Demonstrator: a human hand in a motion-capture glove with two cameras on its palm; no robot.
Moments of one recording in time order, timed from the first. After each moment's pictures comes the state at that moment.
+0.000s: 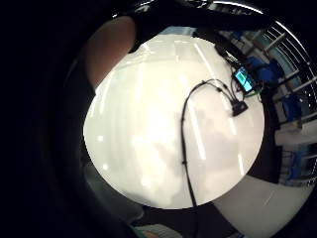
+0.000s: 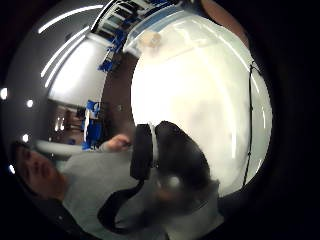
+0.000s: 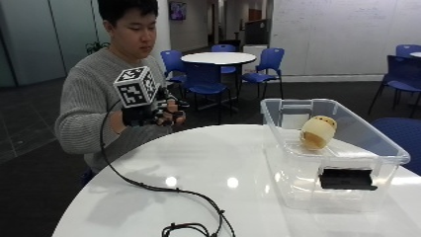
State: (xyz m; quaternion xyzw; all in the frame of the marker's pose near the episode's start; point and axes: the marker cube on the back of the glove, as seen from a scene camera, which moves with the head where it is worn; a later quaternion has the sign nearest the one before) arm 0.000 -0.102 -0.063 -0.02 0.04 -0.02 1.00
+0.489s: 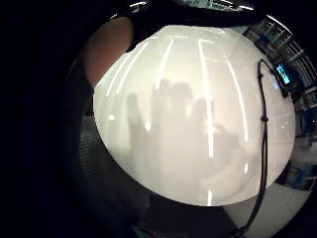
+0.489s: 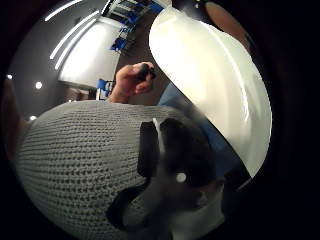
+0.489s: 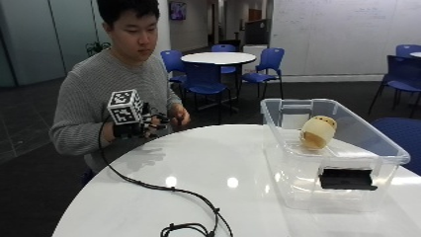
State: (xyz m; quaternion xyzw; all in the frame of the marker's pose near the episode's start) arm -0.072 0.036 0.046 -0.08 -0.03 -0.08 0.99
